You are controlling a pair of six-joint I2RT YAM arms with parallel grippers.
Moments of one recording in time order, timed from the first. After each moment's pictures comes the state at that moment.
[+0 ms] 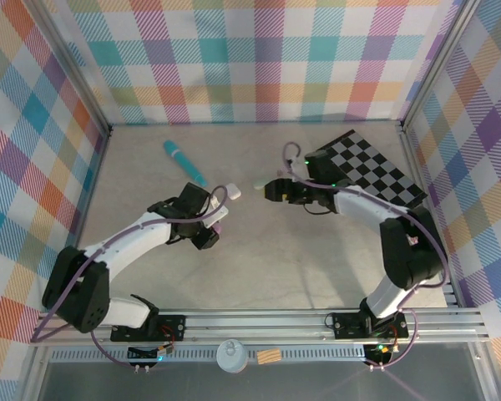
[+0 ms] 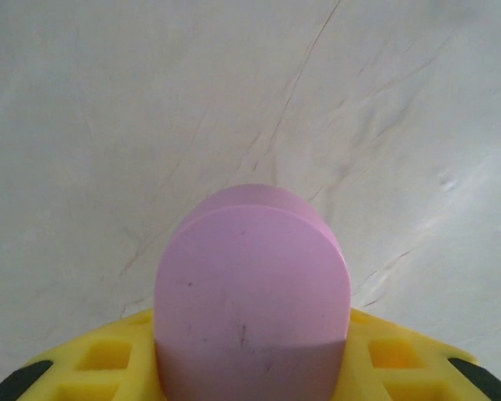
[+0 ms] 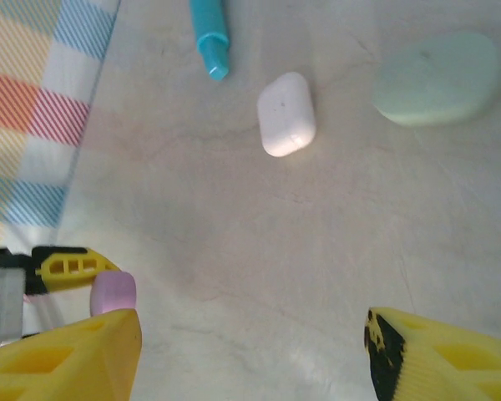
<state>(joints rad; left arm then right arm) -0.50 1.34 0.86 -0.64 0.12 0.32 0.41 1.63 1.01 -0.13 -0.64 0.51</state>
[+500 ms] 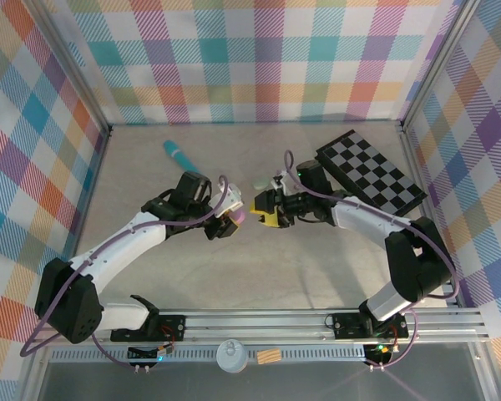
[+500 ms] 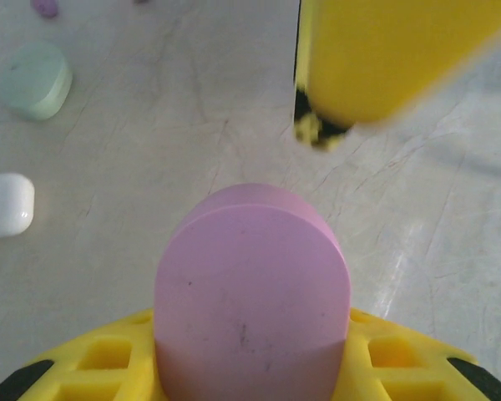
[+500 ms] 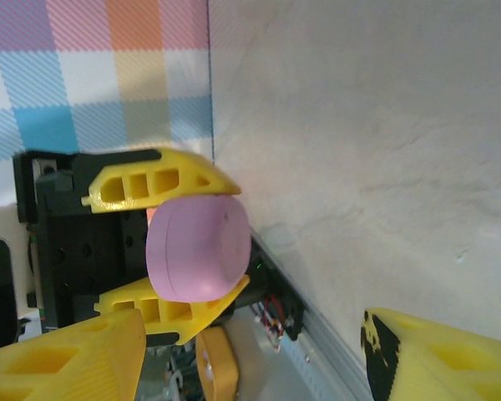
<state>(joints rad) -0.55 1.30 0.95 -0.53 0.40 0.37 0.54 1.56 0.95 -0.08 -0.95 0.93</state>
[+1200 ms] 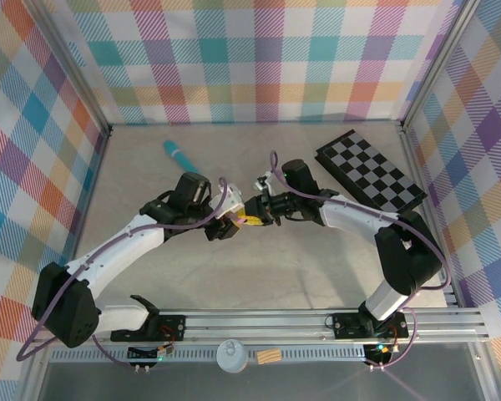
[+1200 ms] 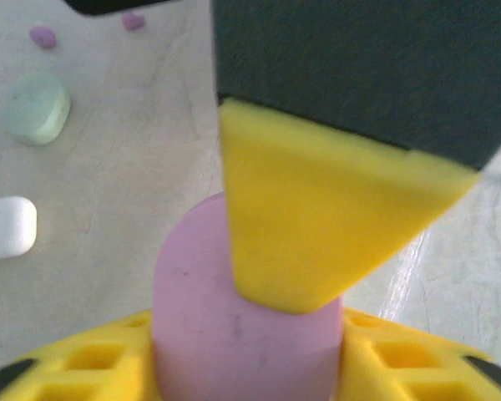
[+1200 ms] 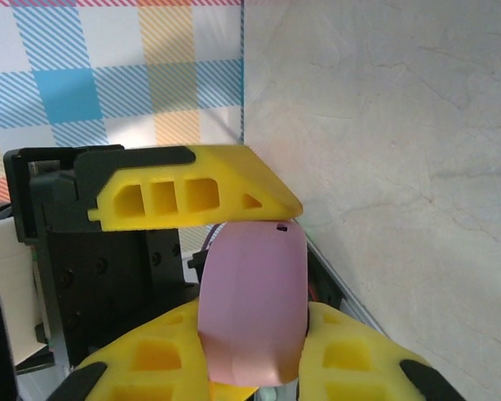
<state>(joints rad) -0.56 1.25 0.93 -0.51 0.40 0.39 0.61 1.63 1.01 0.01 -0.99 1.02</state>
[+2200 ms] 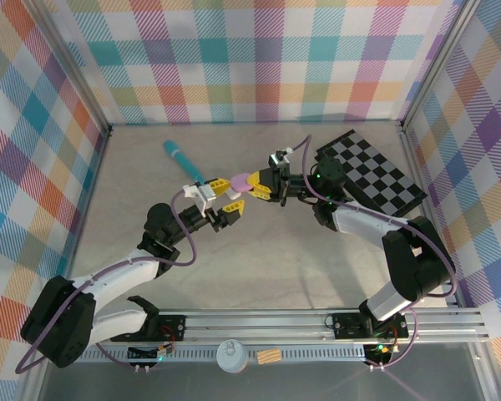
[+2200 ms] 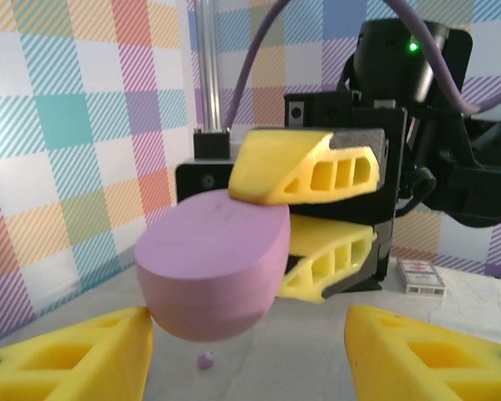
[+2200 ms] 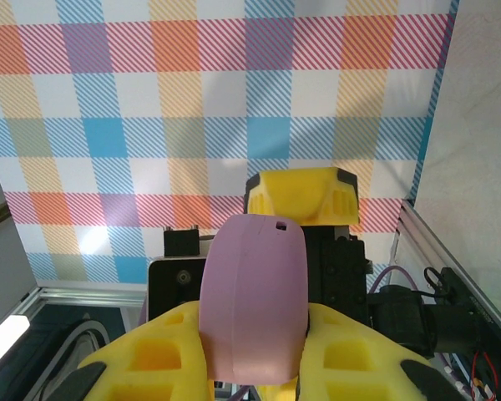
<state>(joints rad) -0.52 1.14 0.44 0.89 0.48 -0.03 0.52 1.56 0.86 0.91 -1.05 1.73</state>
